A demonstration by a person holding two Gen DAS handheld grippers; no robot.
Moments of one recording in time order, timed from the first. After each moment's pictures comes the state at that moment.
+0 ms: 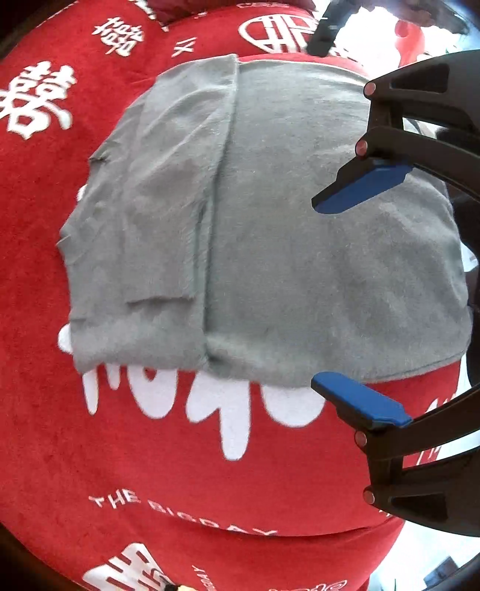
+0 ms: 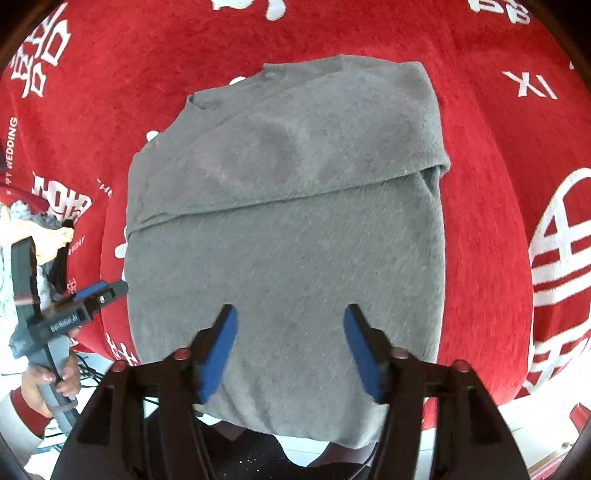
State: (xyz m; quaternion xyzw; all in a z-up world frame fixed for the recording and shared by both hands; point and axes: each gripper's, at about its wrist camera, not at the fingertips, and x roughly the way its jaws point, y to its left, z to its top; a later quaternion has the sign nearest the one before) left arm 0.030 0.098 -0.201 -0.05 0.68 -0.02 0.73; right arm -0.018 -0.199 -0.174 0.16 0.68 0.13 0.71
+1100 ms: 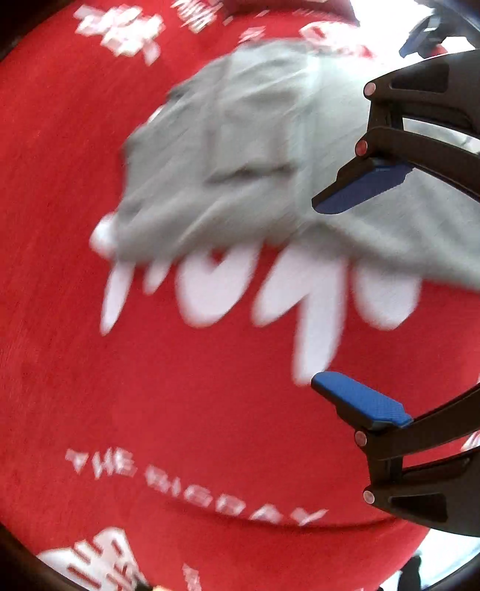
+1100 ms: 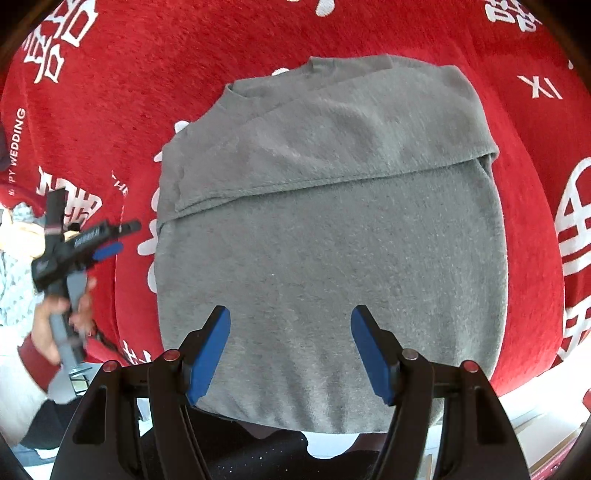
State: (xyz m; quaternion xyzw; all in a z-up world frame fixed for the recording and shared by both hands) left arm 0.074 0.201 -0.223 -0.12 0.67 -0.02 0.73; right arm -0.040 -0.132 -0.157 0.17 0.67 0.12 0.71
